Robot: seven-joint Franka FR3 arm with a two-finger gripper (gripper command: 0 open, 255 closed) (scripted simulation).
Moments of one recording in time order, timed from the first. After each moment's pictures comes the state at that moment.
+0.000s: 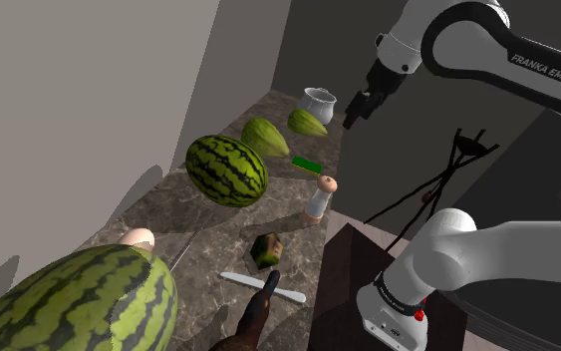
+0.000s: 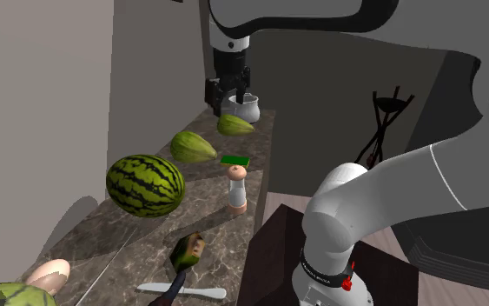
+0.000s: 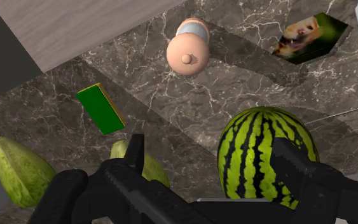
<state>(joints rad) 0.00 -0.81 0.04 -2.31 -0.12 1.68 0.05</state>
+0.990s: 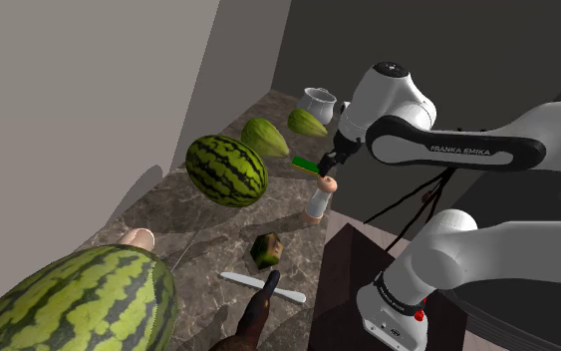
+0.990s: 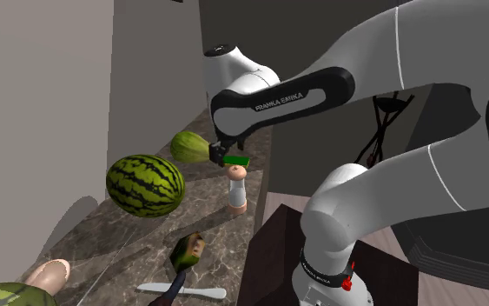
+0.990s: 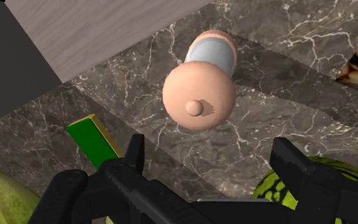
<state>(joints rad) -0.05 -0.79 0.11 -2.73 -0.22 2.08 0.19</state>
